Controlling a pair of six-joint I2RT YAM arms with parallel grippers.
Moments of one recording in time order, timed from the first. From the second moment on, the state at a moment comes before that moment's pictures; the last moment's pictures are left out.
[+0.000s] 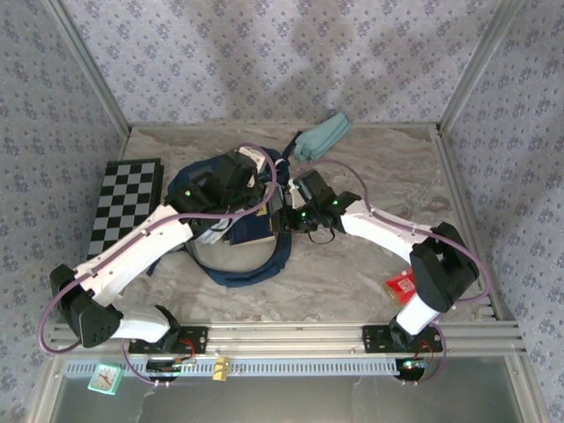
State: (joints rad) left arm -0.80 1.34 1.36 -0.73 -0.28 -0.24; right arm 0.73 1.61 1.12 -0.41 -0.37 0.59
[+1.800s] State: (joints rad) left arm -0.16 0.95 0.82 -0.71 0.02 -0.60; right arm 0.86 1.50 0.91 -0.32 -0.22 0.90
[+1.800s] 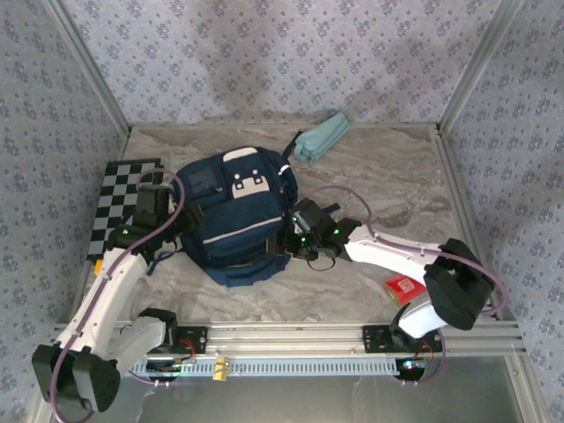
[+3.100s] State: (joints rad) left arm 0.01 1.48 0.66 -0.18 0.22 -0.91; right arm 0.53 1.47 0.85 -0.35 -0.37 0.57
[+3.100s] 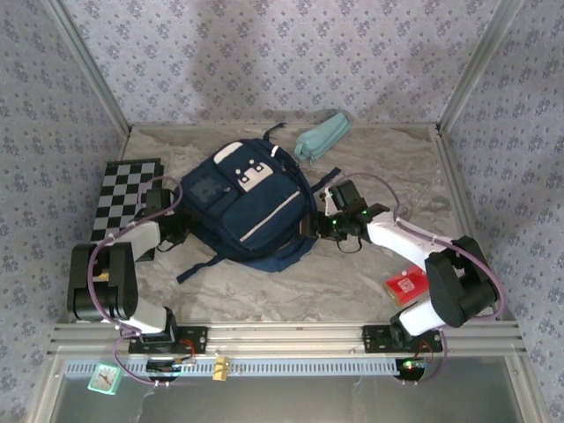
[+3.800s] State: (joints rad) left arm -0.18 1.09 0.43 -0.20 0.17 -1.06; right arm 0.43 1.81 1.15 -0.30 -0.36 0.59
